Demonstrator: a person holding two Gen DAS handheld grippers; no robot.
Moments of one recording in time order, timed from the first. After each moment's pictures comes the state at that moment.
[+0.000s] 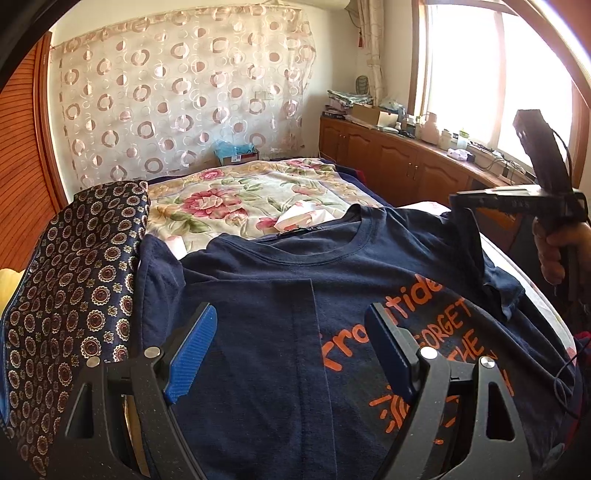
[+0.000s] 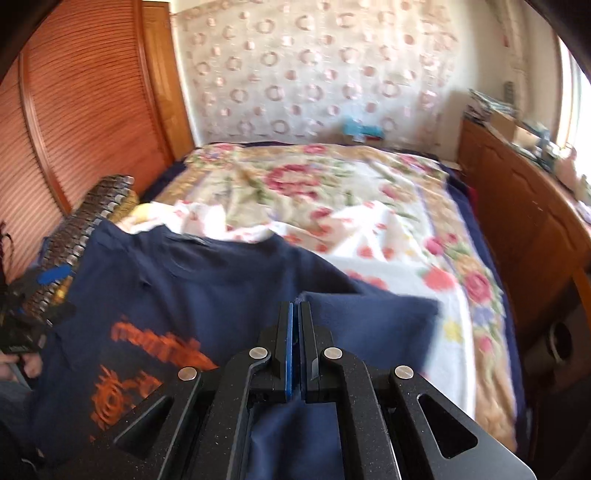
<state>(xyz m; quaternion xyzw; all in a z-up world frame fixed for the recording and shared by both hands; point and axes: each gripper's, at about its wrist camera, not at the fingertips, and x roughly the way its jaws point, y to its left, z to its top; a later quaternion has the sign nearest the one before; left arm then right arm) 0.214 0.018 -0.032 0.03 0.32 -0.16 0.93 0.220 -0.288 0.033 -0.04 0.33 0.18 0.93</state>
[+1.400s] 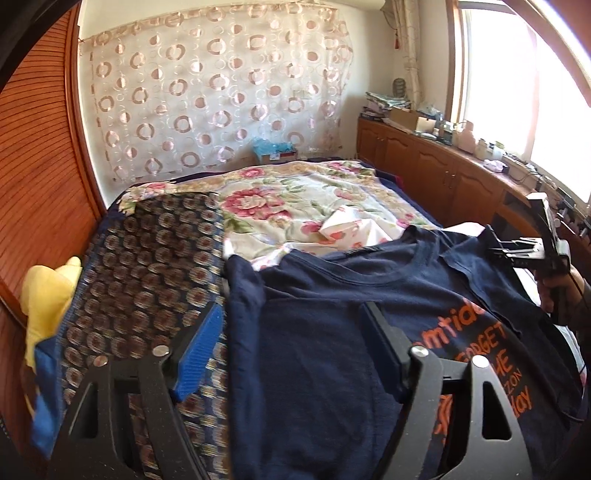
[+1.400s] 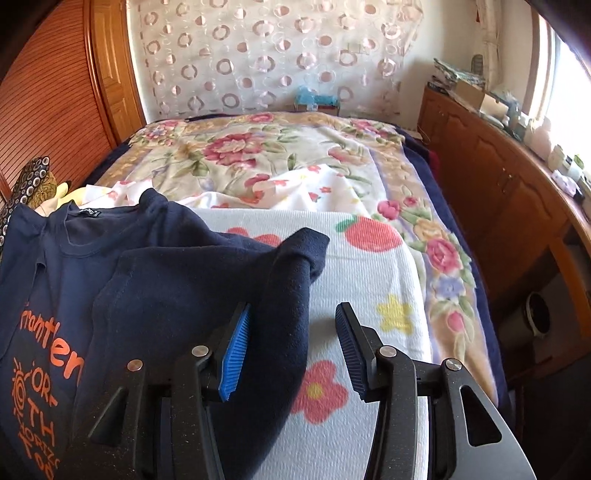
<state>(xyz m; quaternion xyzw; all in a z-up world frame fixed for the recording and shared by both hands) 0.239 0.069 -0.004 0.02 0.33 -0.09 0.94 0.305 -0.299 -0.030 -0.04 0.37 0.08 0.93</state>
